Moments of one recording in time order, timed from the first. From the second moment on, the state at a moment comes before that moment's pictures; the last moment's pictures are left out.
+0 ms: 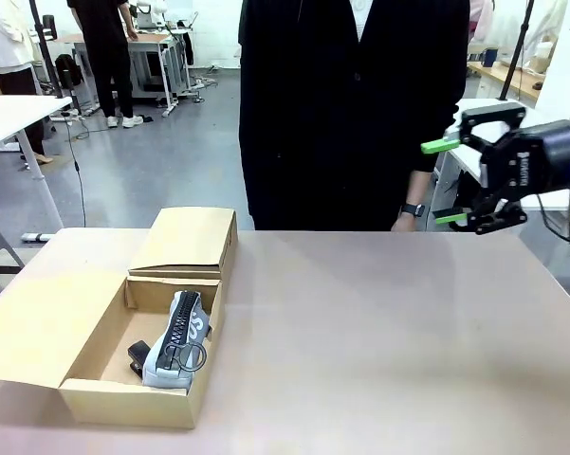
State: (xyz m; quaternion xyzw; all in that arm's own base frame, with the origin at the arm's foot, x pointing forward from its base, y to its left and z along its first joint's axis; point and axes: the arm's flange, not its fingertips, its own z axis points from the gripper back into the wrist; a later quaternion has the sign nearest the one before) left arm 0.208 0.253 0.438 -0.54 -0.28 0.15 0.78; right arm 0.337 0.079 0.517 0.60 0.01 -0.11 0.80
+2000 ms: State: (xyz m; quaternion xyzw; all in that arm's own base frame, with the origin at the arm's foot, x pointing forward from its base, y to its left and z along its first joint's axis) left arm 0.260 0.138 0.504 -0.37 -0.44 -0.36 0.74; right arm 0.325 0.063 0.505 0.61 0.04 -0.12 0.79
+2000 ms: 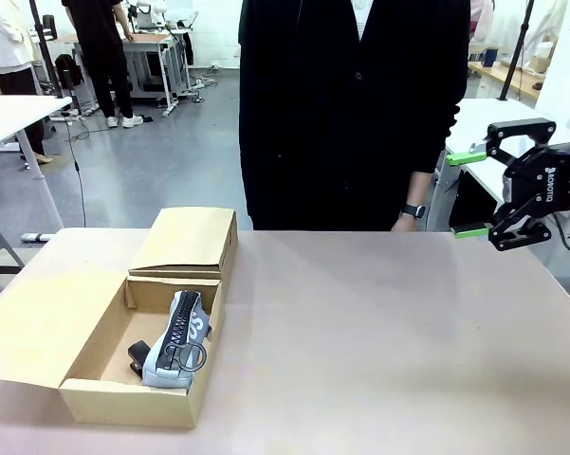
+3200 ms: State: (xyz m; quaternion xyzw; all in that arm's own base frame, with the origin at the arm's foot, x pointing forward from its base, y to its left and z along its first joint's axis) left arm 0.331 0.163 0.418 -0.27 -0.43 -0.59 0.63; right arm 0.326 0.063 0.505 0.61 0.04 -0.12 0.79
